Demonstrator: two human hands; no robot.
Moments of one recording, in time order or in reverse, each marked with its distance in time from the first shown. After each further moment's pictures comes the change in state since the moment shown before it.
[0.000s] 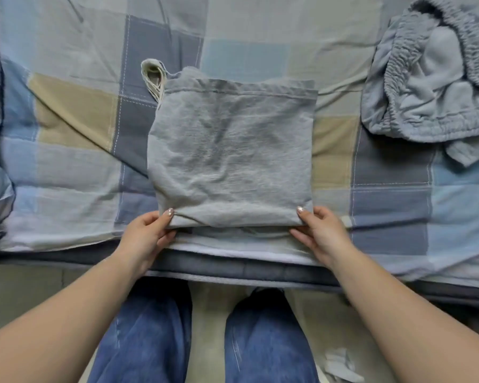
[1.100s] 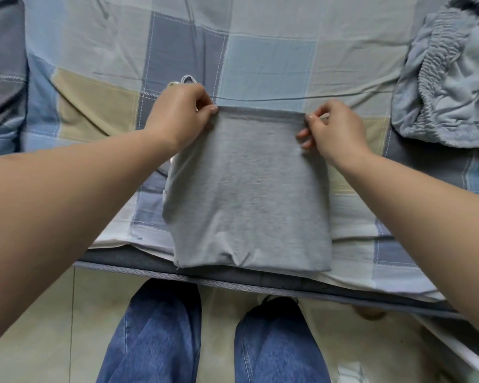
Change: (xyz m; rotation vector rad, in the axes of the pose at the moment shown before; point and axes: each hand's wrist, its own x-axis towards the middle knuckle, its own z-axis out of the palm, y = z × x) left_hand 0.036 0.159 0.076 1.192 0.116 1.009; right_hand 0.023 -0.123 0.086 -0.759 0.080 -0.710
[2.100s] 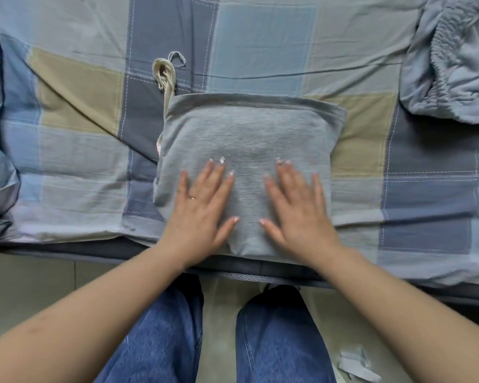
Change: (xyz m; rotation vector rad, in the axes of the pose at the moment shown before) left_hand -0.160 -0.004 0.075 0.249 -0.133 0.370; right_hand -0.126 0.077 0.050 -0.770 -0.109 -0.643
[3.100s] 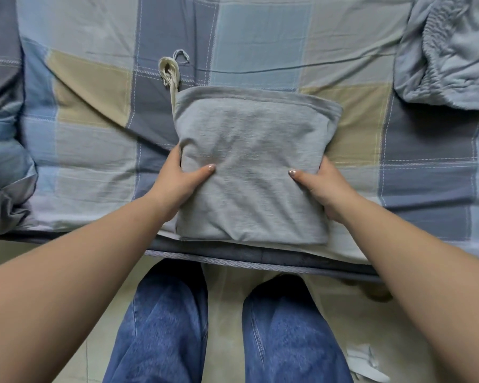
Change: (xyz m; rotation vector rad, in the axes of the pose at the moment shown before) left_hand 0.022 -0.044 -0.005 -1.128 0.005 -0.814; right_hand 0.024 0.049 0.007 1.306 -0.100 0.745
